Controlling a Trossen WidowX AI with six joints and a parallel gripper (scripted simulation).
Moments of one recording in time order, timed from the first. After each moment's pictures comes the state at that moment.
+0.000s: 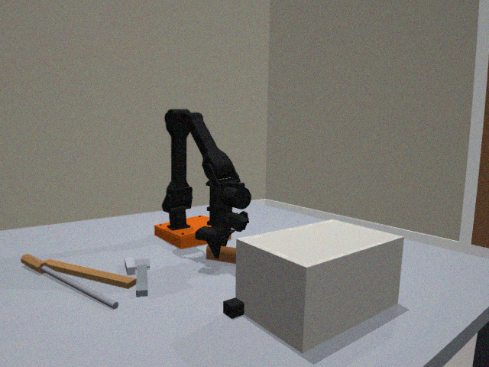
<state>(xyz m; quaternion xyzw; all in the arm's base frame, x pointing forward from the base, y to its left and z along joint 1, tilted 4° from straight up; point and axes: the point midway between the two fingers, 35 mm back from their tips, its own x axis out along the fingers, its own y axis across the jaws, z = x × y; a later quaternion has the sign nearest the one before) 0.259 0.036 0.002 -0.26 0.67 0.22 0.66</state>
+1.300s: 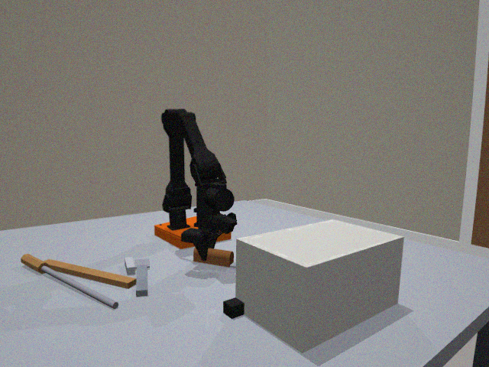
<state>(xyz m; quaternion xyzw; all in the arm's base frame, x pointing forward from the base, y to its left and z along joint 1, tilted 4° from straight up) 0.261 -0.005 0.005 -0.26 0.67 0.22 0.66</state>
